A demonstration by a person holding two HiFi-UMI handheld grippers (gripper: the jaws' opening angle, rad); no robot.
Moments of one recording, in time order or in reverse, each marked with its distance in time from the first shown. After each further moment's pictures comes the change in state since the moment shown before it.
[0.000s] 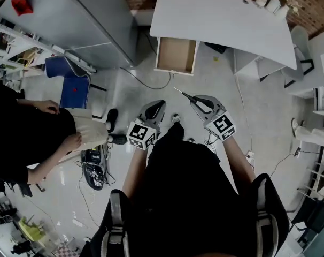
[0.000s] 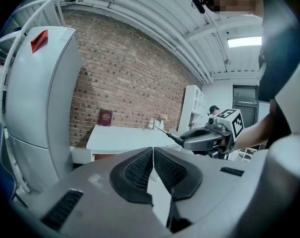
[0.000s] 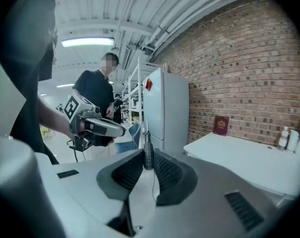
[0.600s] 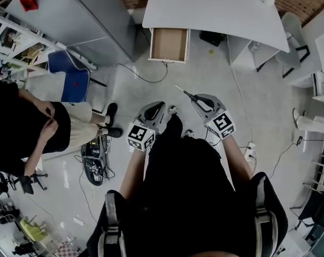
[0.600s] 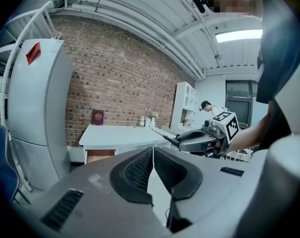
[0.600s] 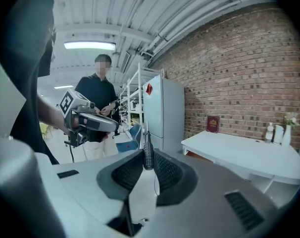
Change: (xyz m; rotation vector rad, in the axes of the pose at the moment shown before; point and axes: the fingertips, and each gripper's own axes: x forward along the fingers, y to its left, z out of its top) left arm -0.065 -0.113 -0.026 0.047 0.025 -0.026; right arm -0.097 0.070 -0.042 0.021 -0.015 -0.049
